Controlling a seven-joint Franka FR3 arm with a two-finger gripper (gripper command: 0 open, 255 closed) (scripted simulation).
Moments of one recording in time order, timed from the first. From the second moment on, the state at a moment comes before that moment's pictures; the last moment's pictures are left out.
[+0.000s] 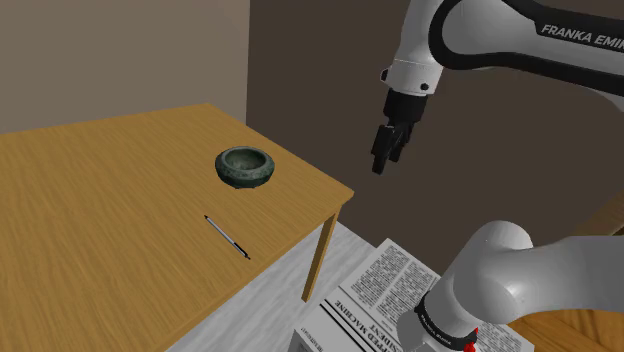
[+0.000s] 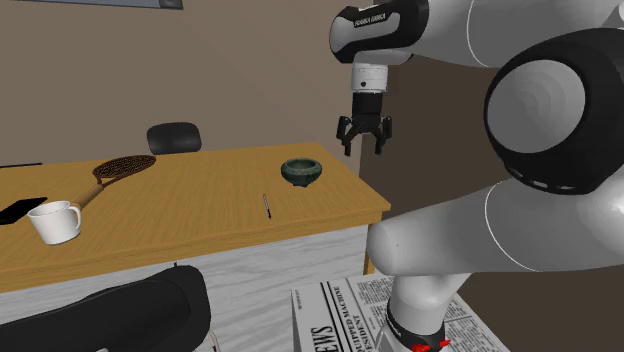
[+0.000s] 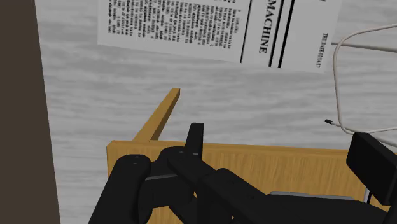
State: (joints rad) arm 0.00 -0.81 0.05 -2.38 0.08 1.47 -0.06
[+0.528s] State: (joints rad) arm 0.02 -0.69 0.11 -2.43 0.16 1.67 -0.01
